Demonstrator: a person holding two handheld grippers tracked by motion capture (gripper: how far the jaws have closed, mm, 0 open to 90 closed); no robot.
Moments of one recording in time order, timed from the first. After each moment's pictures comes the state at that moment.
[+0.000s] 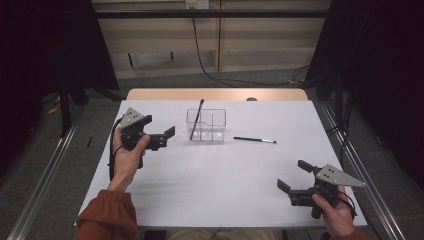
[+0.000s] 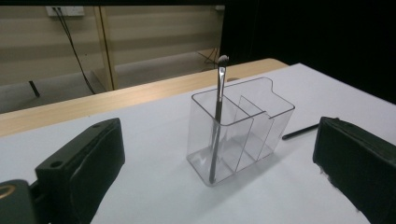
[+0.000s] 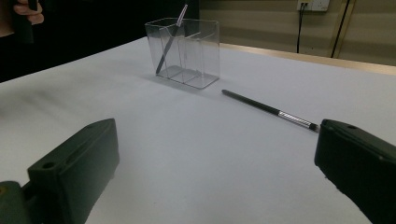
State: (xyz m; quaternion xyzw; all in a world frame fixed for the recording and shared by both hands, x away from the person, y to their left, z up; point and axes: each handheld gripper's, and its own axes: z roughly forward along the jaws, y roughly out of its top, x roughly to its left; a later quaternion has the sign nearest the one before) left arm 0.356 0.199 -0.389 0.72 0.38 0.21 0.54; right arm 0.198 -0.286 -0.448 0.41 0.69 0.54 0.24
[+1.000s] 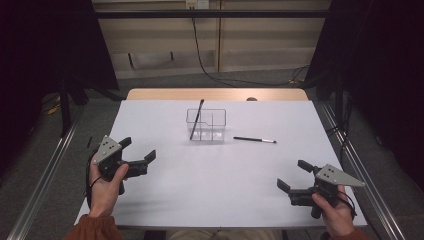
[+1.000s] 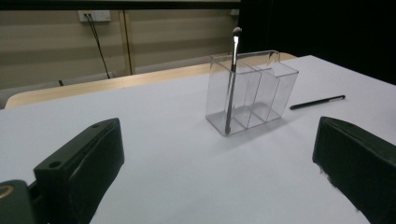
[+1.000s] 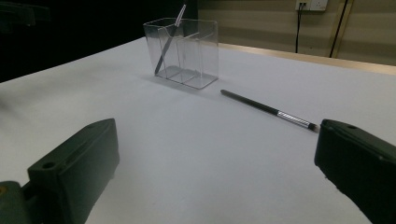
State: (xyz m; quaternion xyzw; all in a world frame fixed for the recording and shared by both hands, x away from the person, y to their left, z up) left arm 0.292 0.245 -0.416 0.71 0.38 0.24 0.53; right arm 0.198 -0.286 -0.447 0.41 0.69 0.54 0.24
